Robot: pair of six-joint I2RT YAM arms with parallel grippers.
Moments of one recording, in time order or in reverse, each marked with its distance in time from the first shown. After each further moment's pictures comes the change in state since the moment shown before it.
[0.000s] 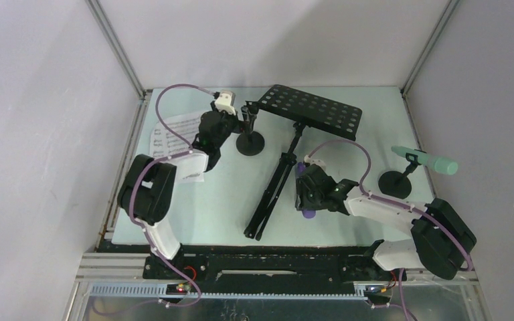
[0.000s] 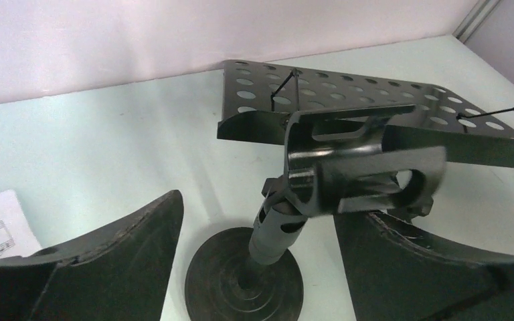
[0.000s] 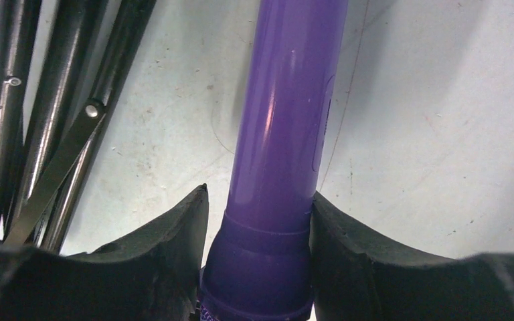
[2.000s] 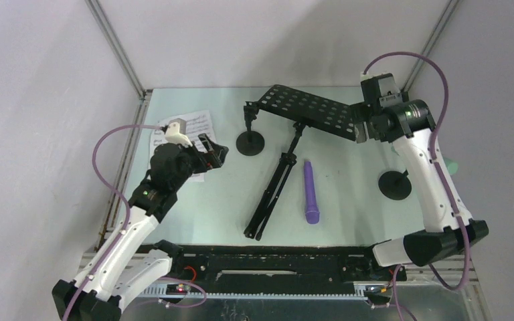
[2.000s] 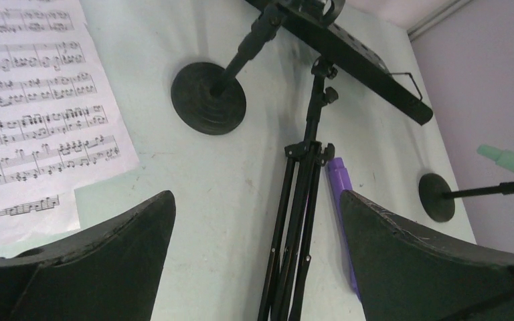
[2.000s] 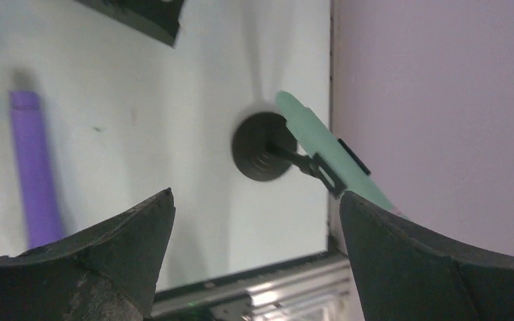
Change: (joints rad) left arm -0.006 -0.980 -0.230 -0.959 -0.110 -0.399; right arm -0.472 0.064 1.073 -0.877 0.373 -0.589
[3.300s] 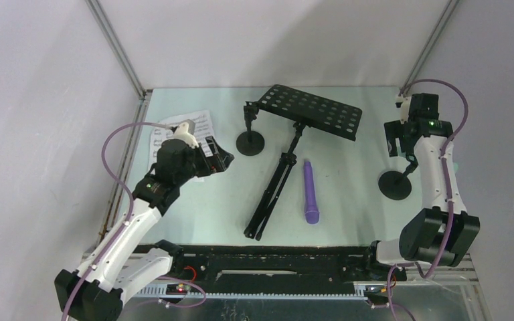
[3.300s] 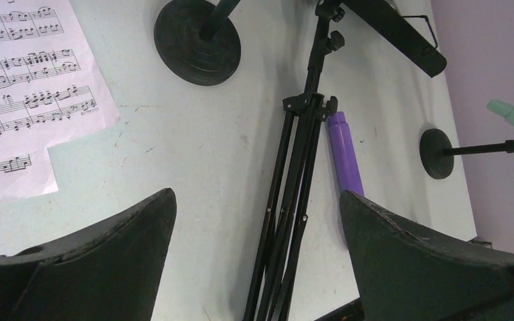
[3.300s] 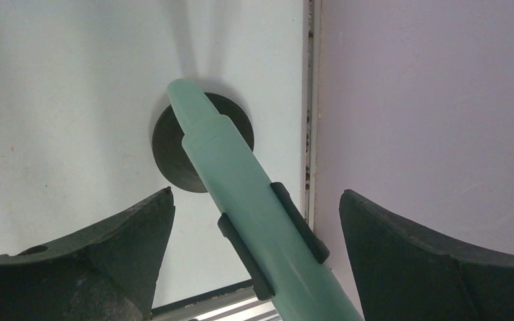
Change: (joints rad) left arm 0.000 0.099 0.041 -0.111 0.116 -0.018; right arm -0.513 0.019 -0.396 0.354 -0.267 -0.409
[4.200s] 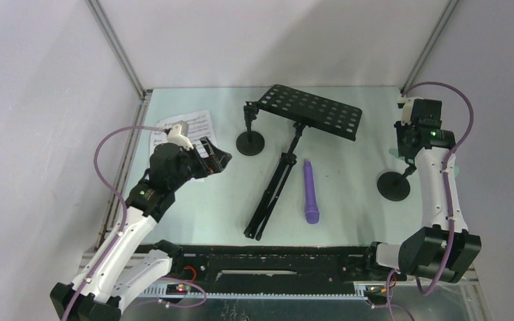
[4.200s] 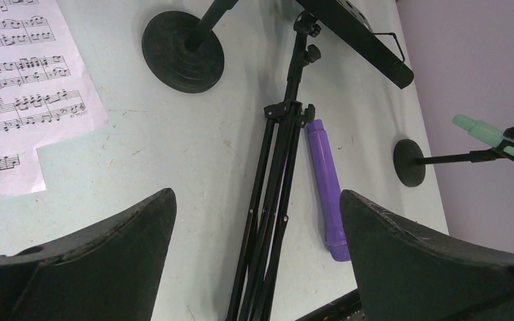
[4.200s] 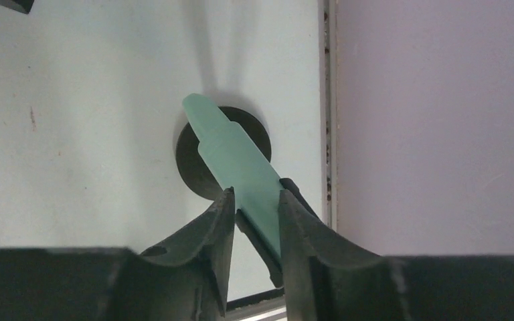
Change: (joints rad) left arm 0.000 -0.092 -0.002 -0.019 0.002 -0.044; right arm 0.002 -0.117 -0.073 0.045 -0.071 0.060
